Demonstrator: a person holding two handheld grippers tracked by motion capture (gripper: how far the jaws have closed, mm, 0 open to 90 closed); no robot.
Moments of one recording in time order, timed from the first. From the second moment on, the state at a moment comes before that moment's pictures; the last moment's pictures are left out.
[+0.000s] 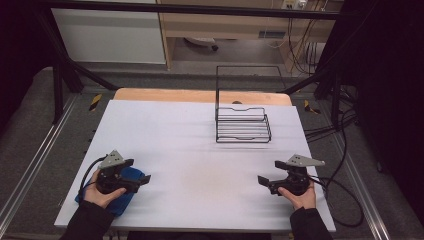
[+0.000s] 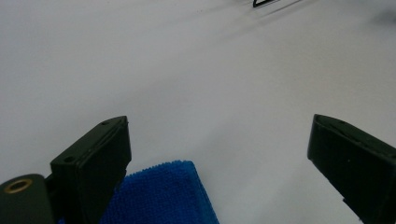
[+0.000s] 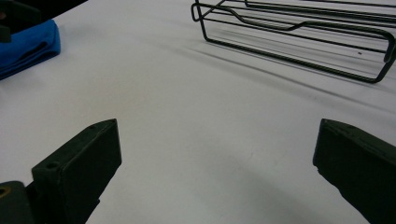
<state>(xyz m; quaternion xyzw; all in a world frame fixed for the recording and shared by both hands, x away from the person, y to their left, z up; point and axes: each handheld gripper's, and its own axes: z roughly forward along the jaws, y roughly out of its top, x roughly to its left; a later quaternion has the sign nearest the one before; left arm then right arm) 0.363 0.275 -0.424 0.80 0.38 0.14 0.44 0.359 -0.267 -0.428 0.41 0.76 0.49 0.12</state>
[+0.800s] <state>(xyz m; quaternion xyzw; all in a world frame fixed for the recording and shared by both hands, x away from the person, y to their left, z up) 0.359 0.272 -0.423 0.82 0.41 0.16 0.38 0.360 -0.263 -0.431 0.40 0.77 0.48 0.12</state>
